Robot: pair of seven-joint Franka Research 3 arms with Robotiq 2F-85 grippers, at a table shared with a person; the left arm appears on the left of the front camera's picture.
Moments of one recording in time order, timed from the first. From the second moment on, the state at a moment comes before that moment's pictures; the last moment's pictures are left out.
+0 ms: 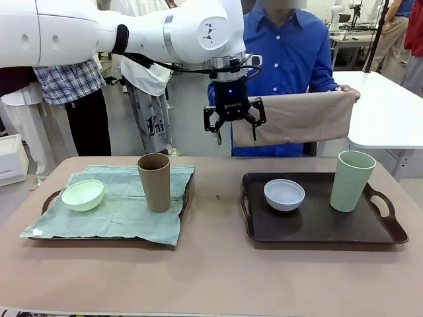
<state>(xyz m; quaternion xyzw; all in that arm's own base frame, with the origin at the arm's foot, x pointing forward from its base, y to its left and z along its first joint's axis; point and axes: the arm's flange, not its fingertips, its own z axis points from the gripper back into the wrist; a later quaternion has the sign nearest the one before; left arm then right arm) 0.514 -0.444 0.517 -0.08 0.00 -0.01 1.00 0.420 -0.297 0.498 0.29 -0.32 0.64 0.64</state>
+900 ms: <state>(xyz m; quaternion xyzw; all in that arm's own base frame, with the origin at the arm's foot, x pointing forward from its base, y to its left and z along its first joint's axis) 0.477 -0.481 0.495 -0.10 -0.03 -0.04 0.99 0.448 -0.192 0.413 0.28 -0.29 0.71 0.58</state>
